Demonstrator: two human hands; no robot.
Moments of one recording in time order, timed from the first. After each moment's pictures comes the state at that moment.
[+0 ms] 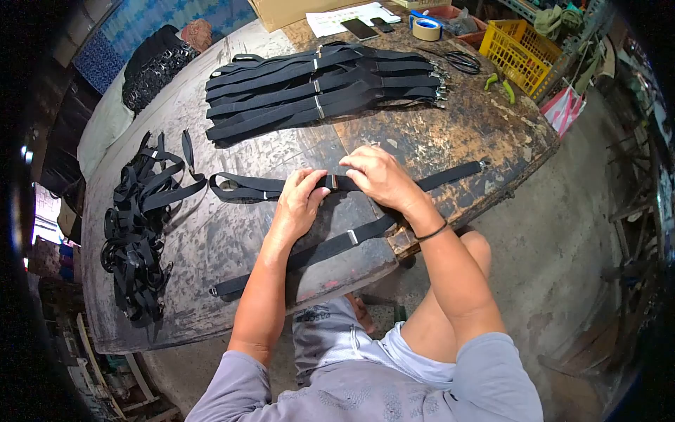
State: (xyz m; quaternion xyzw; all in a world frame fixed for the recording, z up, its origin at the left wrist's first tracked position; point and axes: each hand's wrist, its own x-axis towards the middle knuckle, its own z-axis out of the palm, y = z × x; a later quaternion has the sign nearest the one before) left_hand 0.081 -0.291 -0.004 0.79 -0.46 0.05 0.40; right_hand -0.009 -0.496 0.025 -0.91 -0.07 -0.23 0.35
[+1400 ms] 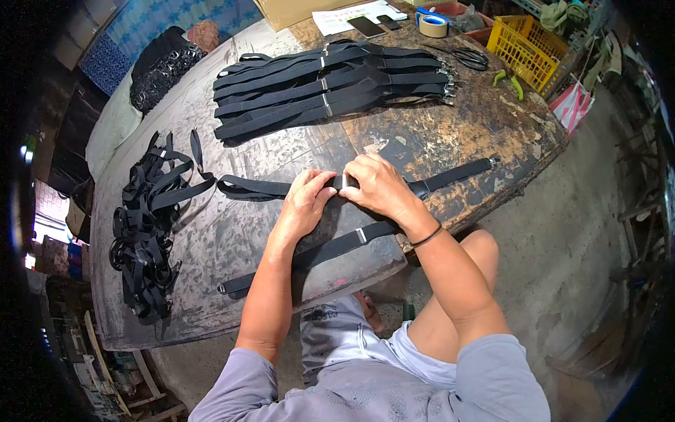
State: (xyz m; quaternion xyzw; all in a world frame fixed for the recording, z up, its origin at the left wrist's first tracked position) left_hand 0.085 -0.288 -0.001 0.78 -0.49 0.03 0.39; right_hand -0.004 -0.476 0.005 -0.92 -0.06 -0.22 0.30
